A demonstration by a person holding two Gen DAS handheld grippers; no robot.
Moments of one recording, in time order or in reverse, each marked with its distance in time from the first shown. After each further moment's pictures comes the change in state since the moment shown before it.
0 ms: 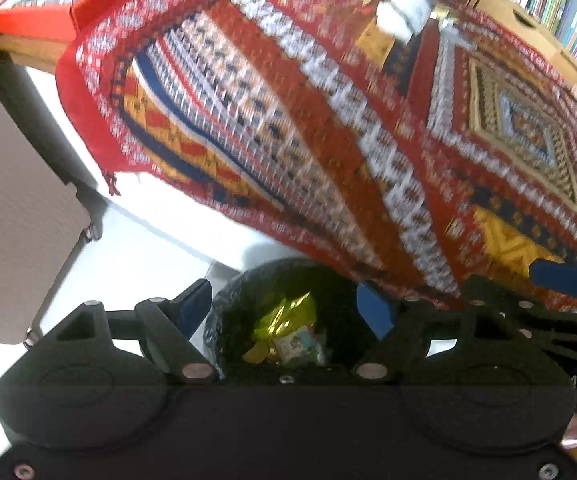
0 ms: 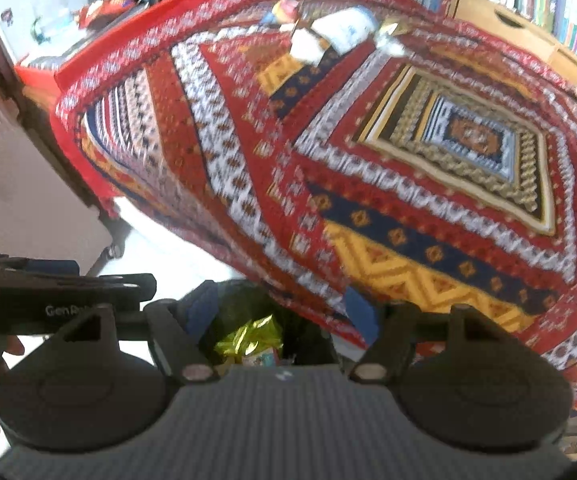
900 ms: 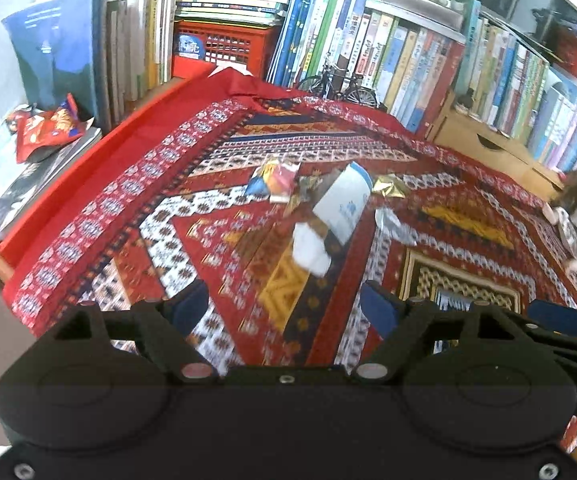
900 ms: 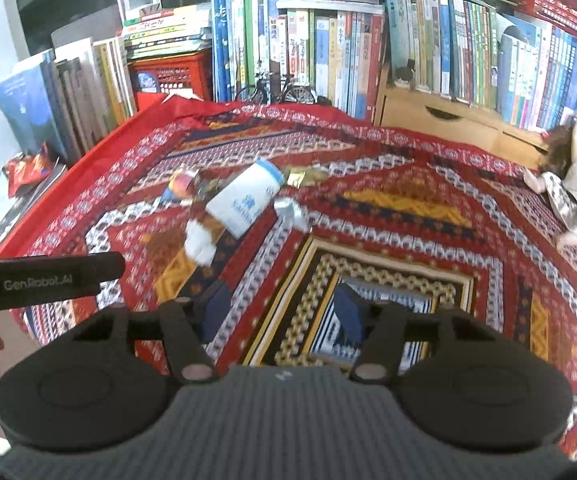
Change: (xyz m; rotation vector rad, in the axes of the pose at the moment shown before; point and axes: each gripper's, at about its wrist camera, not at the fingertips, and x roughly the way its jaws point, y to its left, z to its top) left arm -0.027 -0.095 0.194 0.031 -0.257 -0.029; right arm -0.019 -0.108 0.152 0.119 -0.203 -0.065
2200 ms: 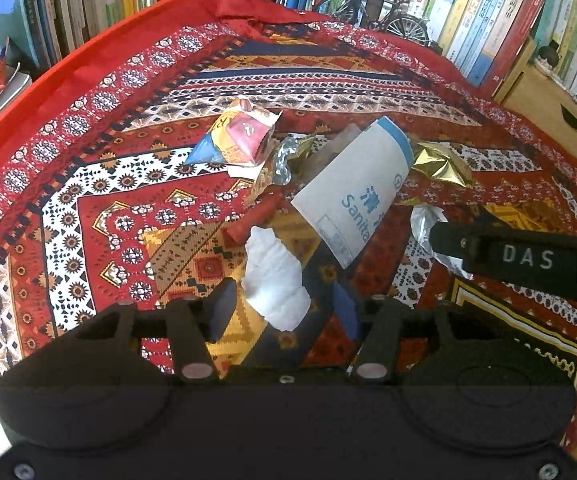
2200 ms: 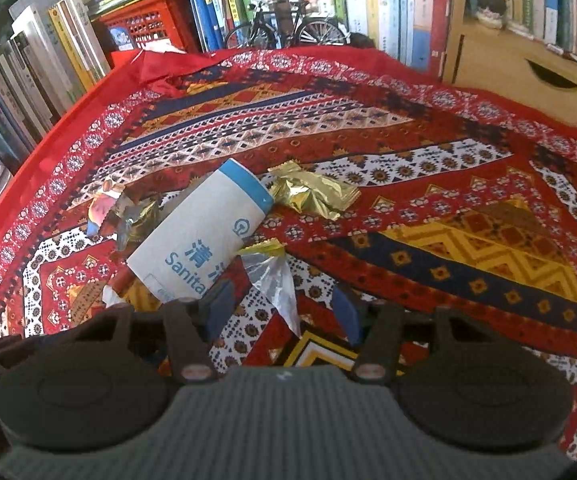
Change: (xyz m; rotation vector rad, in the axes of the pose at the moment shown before) left arm 0.169 -0.052 0.023 -0.073 0.168 0.131; right arm 0.206 -0.047 0.081 -0.011 0.208 0.182
